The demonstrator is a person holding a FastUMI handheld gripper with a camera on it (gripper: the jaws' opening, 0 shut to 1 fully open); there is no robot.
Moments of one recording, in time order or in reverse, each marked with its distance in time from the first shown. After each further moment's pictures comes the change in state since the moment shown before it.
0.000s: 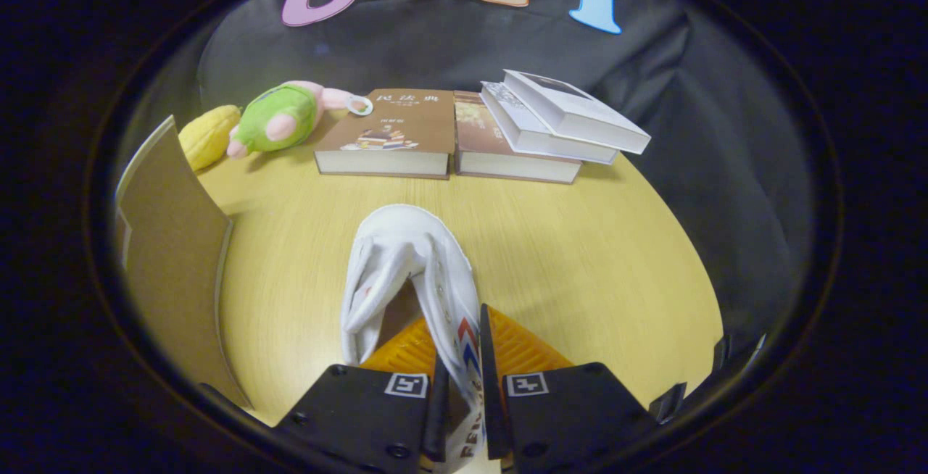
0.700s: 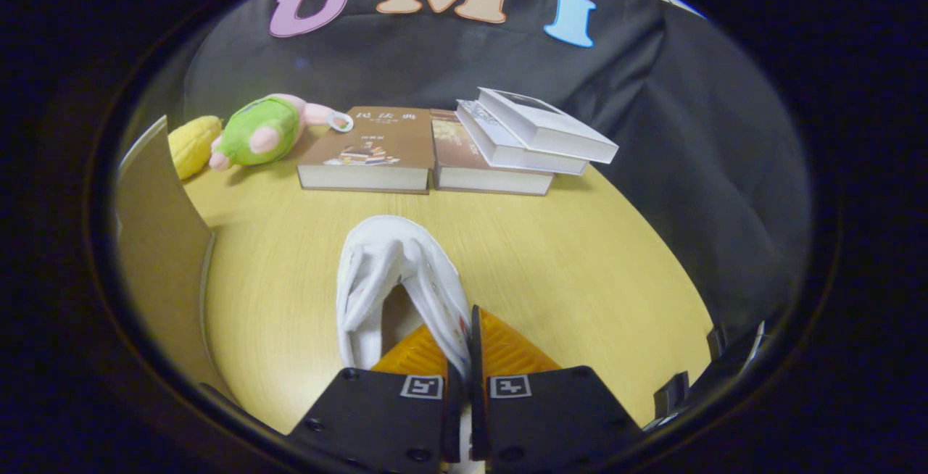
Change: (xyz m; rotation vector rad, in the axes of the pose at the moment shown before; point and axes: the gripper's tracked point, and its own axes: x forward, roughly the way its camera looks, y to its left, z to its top) arm -0.006 -0.006 0.005 0.032 -0.106 -0.117
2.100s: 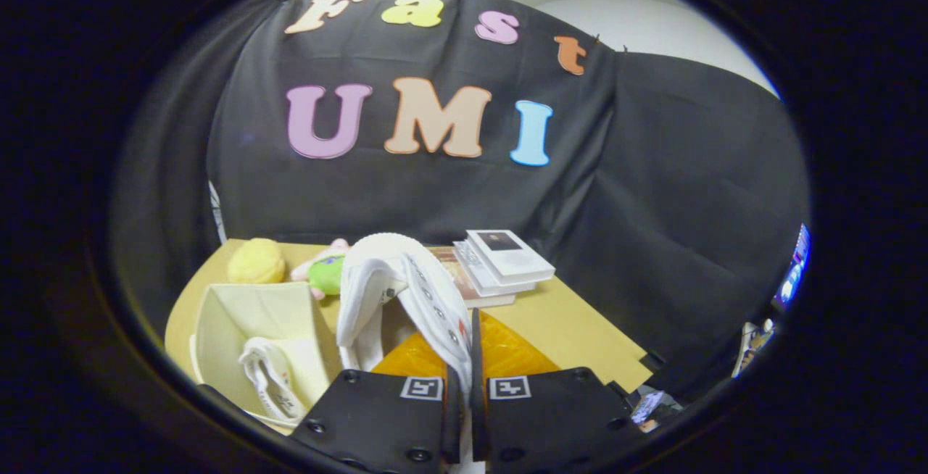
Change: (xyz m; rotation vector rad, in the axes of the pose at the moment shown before) arm -0.278 0.047 0.142 0.077 -0.399 -0.006
